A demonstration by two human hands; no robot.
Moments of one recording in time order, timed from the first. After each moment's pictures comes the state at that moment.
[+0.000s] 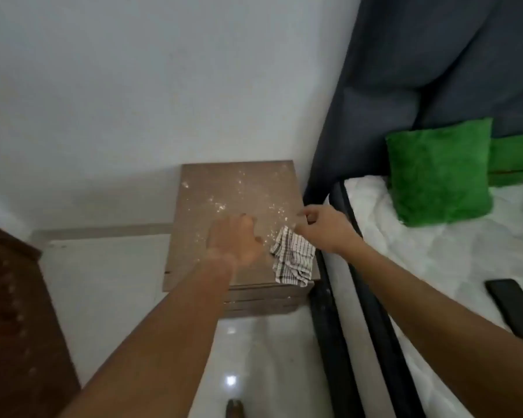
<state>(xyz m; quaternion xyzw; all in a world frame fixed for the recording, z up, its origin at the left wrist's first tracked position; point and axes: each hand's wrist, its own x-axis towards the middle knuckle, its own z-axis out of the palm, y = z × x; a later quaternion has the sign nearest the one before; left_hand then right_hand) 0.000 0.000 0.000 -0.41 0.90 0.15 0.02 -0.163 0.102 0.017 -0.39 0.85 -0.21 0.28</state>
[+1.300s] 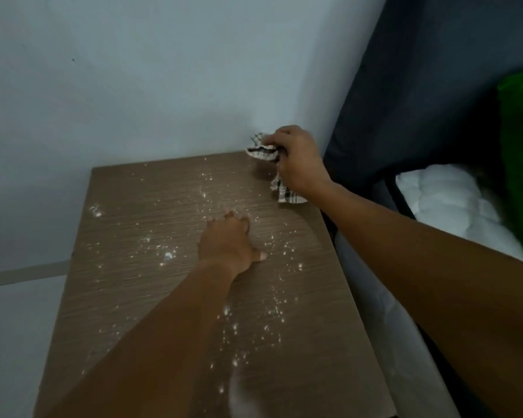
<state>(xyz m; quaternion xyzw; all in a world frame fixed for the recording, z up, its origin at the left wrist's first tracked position) -0.175 -0.209 -0.244 -0.43 0.86 0.24 0.13 -0.370 -0.204 -0.229 -0.51 0.79 -0.33 0.03</state>
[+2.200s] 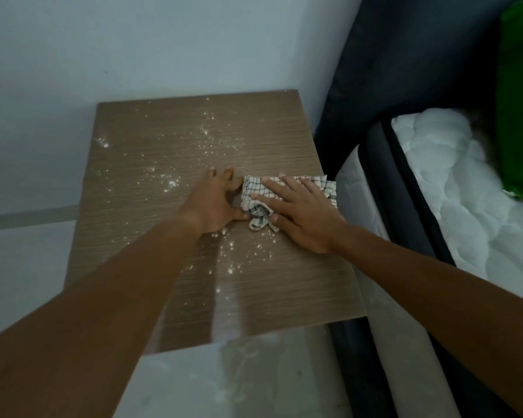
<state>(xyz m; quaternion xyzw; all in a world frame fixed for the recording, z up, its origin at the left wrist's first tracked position) -0.117 -0.183 -0.250 -0.34 0.89 0.27 0.10 -0.282 -0.033 -0.287 -0.69 0.71 -0.02 0.12</state>
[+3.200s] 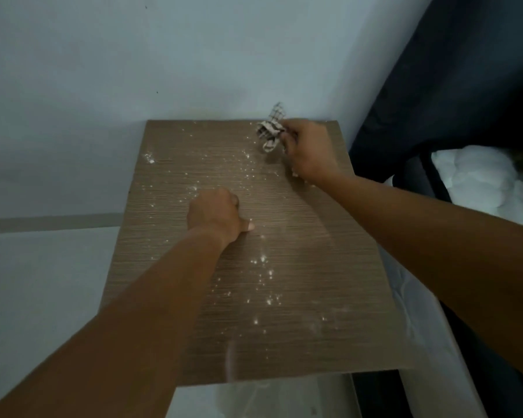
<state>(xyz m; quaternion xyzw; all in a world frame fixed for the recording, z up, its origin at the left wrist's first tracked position) -0.085 -0.214 -0.244 -0.50 0.85 0.19 0.04 -0.290 -0.201 -0.237 -0.50 0.79 -0.34 0.07</state>
